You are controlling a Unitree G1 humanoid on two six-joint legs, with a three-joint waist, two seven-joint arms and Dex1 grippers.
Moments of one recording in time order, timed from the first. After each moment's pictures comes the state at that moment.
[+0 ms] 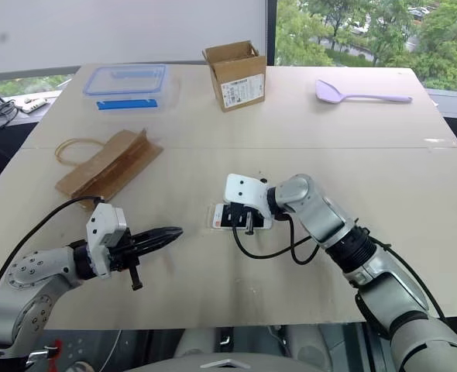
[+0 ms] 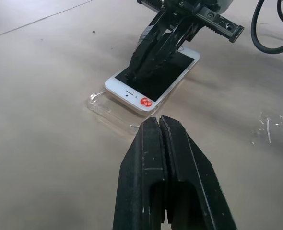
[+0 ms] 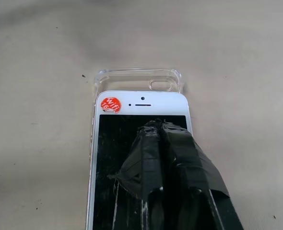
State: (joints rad) left arm 0.21 0.75 0.23 -0.45 -0.55 0.36 -0.98; right arm -0.71 -0.35 0.57 0.02 -0.03 0.52 0.98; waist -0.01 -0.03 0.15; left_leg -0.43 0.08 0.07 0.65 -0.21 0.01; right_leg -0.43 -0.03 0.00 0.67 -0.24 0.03
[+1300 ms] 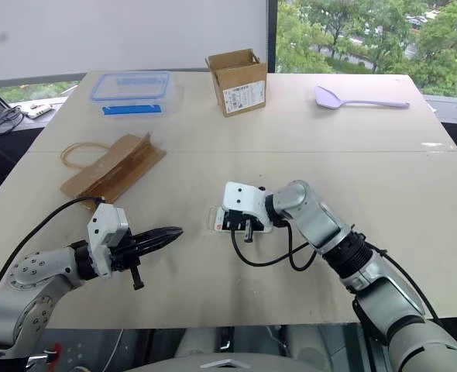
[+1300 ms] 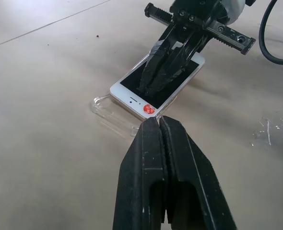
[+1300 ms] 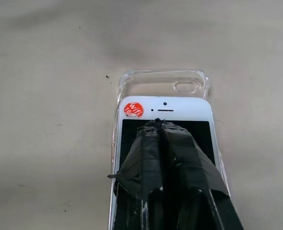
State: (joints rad) left arm 0.21 0.75 0.23 -0.45 -0.55 0.36 -0.96; right arm -0.68 -0.32 0.58 0.02 -0.05 0.54 1.01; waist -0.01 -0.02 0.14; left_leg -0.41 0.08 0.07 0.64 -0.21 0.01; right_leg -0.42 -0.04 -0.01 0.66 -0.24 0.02
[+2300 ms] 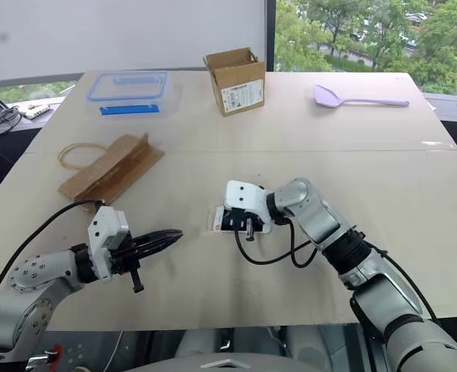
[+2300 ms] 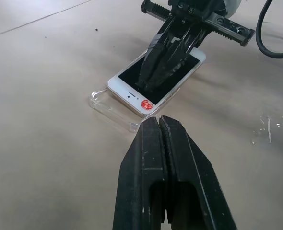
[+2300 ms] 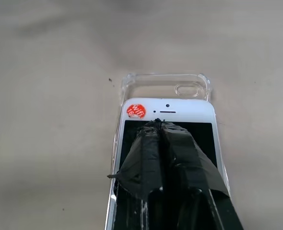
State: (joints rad) left arm 0.23 0.75 0.23 -0.45 -0.55 0.36 -0.95; right arm -0.68 -0.30 0.52 0.10 0.00 0.48 1.07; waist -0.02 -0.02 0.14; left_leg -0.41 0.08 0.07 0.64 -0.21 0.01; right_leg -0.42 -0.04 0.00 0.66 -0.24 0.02
